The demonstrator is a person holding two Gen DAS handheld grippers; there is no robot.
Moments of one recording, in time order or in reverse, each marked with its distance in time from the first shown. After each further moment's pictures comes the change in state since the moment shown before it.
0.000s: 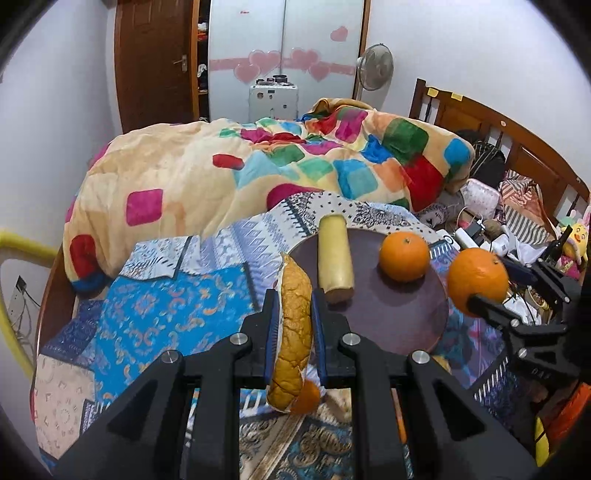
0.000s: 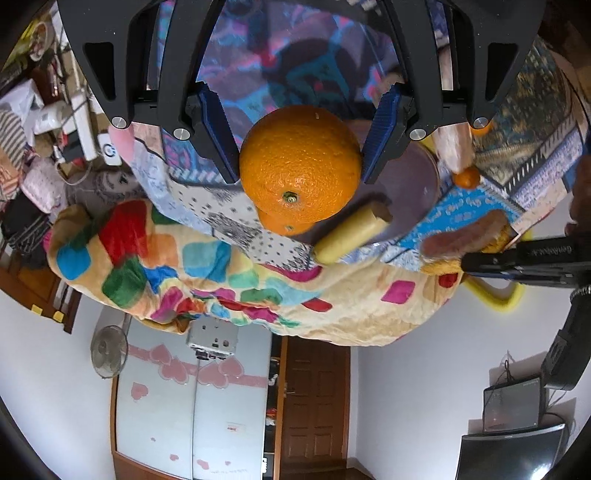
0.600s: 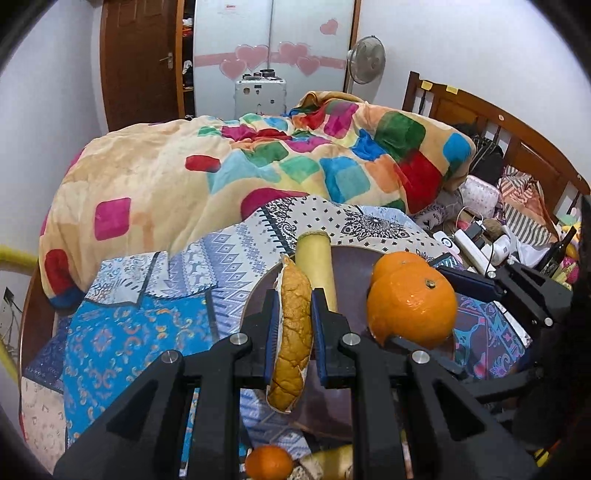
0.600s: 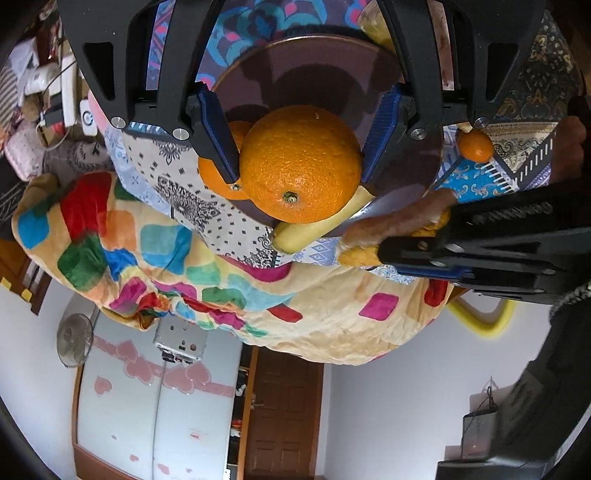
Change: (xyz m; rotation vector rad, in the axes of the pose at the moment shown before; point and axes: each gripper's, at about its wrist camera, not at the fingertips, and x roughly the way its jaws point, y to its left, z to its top) left arm 0.059 -0.021 0.026 0.024 0.022 -0.031; right arm 0.054 0.026 0.024 -0.112 0.058 0.057
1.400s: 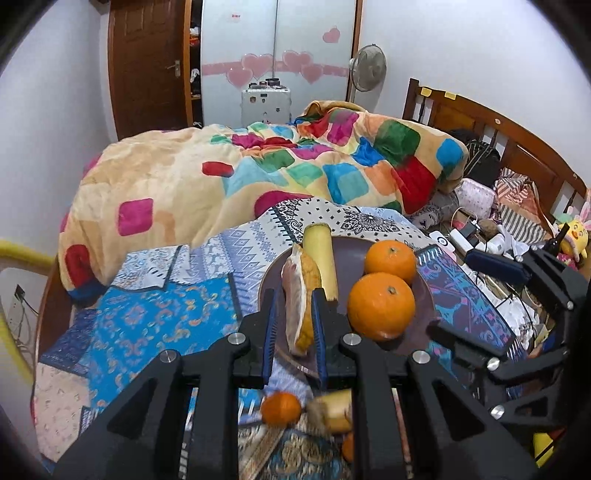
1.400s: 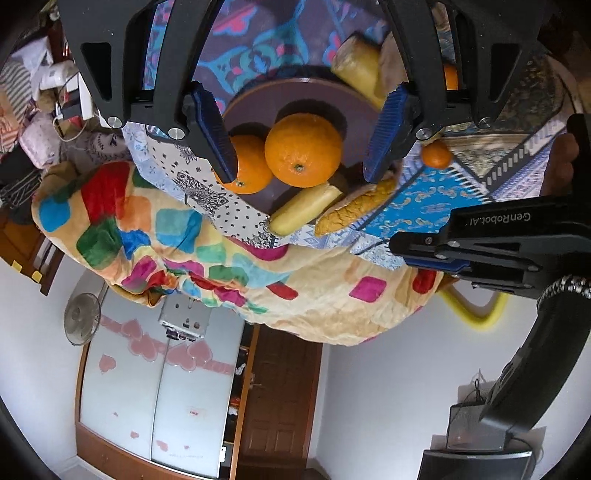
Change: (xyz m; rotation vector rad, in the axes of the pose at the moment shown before) left arm -0.067 0.001 -0.023 0.003 -0.037 0.028; right arm -0.062 0.018 -0.001 -0.022 -0.072 -0.023
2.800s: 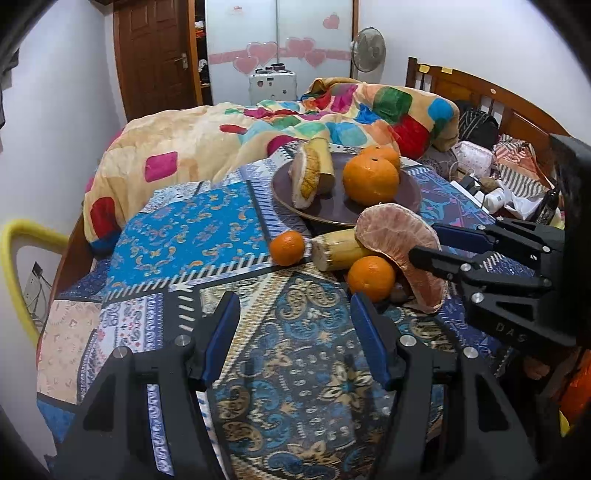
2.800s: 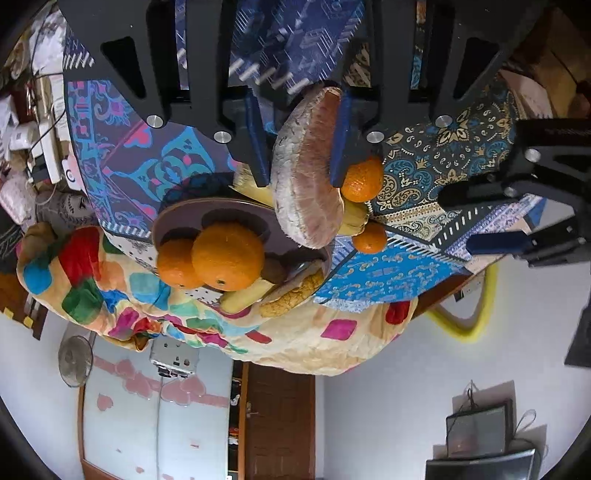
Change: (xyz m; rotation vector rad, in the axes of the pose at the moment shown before) left arm -0.049 -0.014 -0.121 0.031 0.051 0.049; right arm -0.007 0.043 -0.070 0.099 0.087 0.069
